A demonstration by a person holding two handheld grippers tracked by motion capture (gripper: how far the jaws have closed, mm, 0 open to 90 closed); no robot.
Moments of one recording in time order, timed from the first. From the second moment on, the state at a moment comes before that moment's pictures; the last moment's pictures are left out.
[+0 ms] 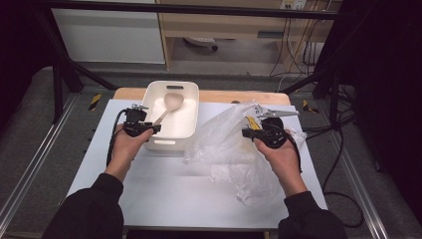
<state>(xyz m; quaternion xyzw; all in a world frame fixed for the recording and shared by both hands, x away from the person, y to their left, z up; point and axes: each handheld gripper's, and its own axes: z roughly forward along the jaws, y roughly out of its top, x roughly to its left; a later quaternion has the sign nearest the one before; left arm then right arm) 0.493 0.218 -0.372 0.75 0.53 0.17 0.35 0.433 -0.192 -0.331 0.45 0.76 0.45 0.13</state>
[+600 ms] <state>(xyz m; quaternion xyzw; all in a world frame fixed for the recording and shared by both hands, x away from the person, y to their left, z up) 0.503 0.215 -0.381 0.75 0.54 0.16 0.34 0.433 -0.192 -0.334 0.45 0.76 0.45 0.12</state>
